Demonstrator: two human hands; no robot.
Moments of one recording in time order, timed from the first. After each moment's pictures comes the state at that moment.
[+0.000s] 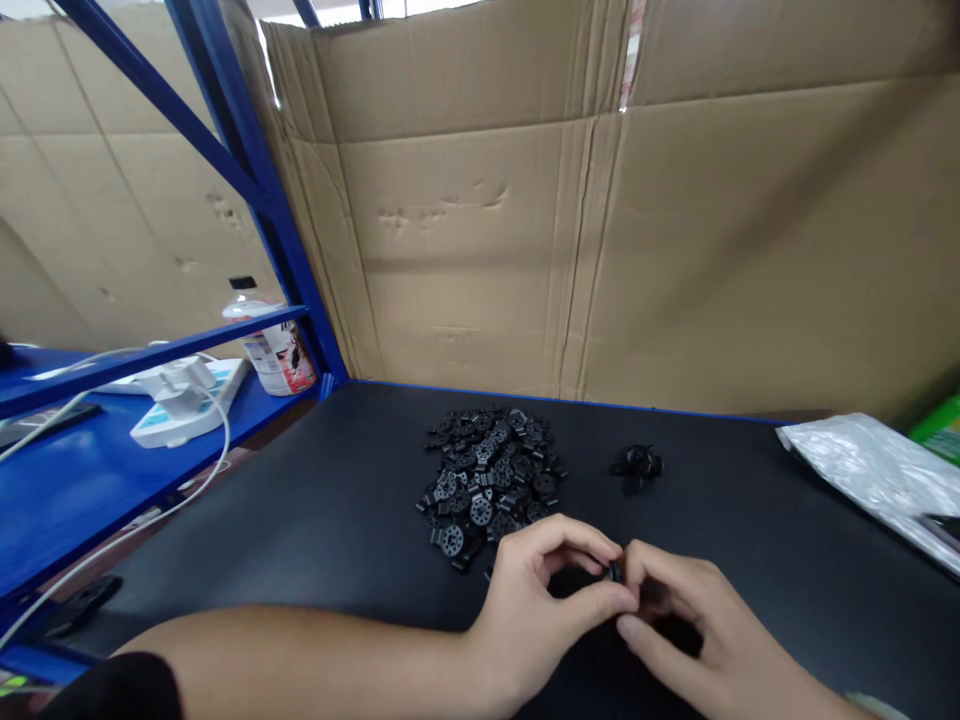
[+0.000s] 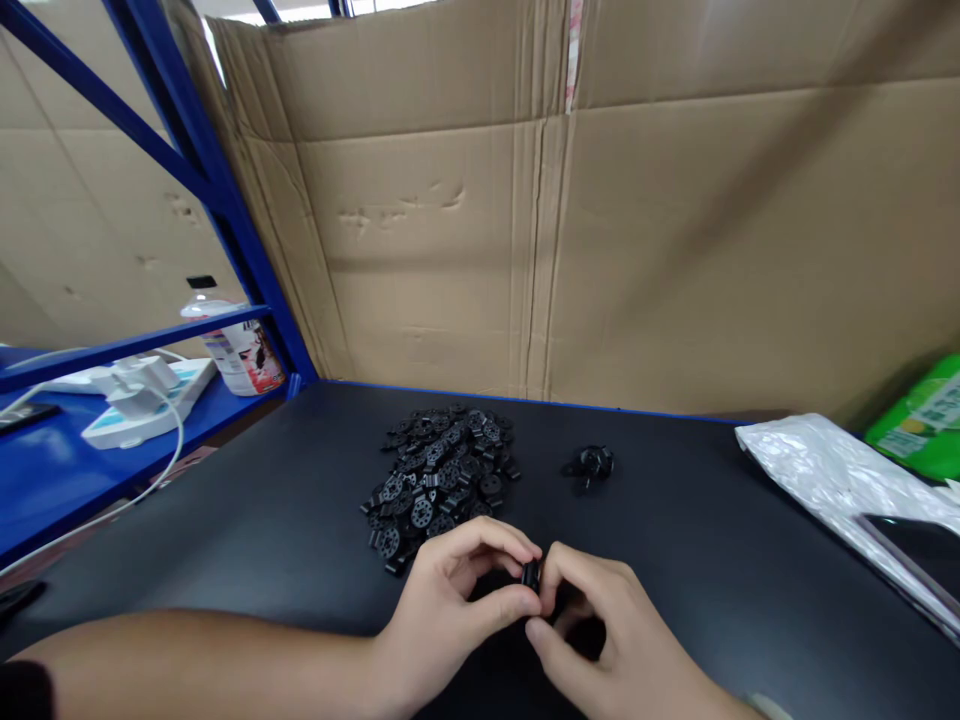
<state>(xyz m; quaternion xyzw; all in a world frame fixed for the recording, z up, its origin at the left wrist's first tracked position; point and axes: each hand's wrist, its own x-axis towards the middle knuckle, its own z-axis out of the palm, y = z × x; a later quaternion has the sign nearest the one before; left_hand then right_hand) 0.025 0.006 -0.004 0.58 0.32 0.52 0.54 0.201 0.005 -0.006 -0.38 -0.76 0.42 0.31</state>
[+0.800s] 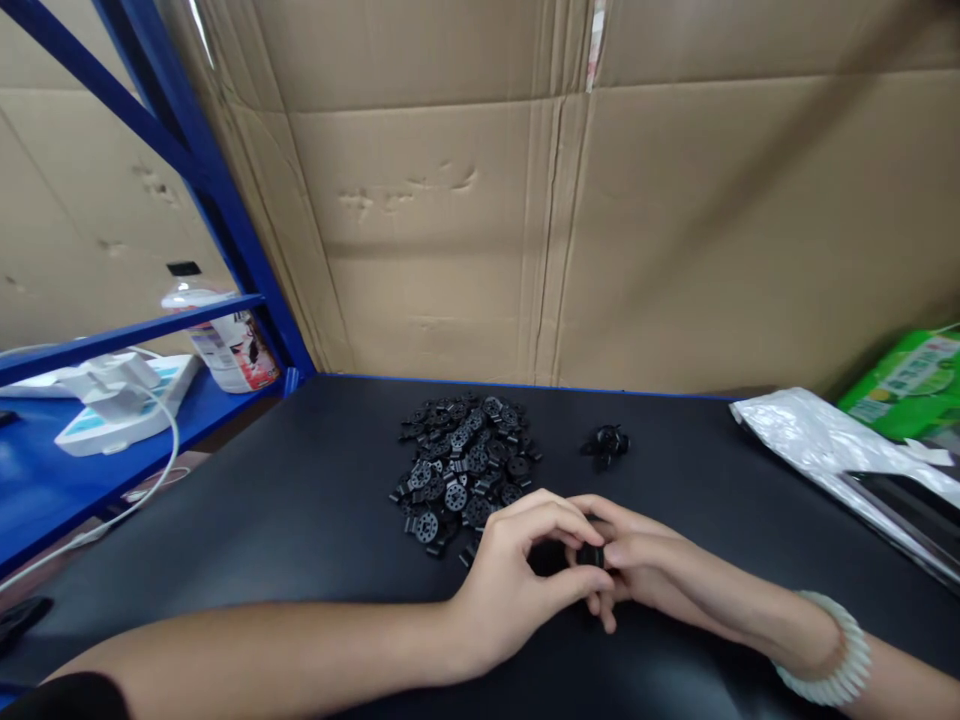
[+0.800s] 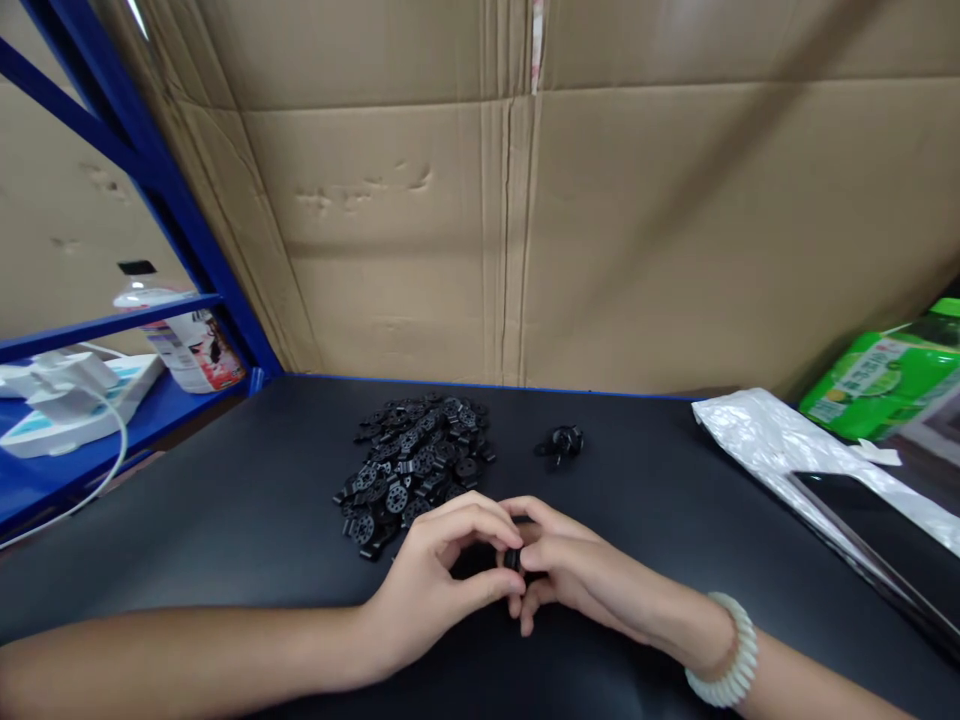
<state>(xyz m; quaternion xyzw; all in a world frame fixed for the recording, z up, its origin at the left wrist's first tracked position) 0.027 0.015 -0.003 0.70 0.29 0.47 0.45 0.206 0.020 0.007 -0.28 -0.49 0.78 0.27</state>
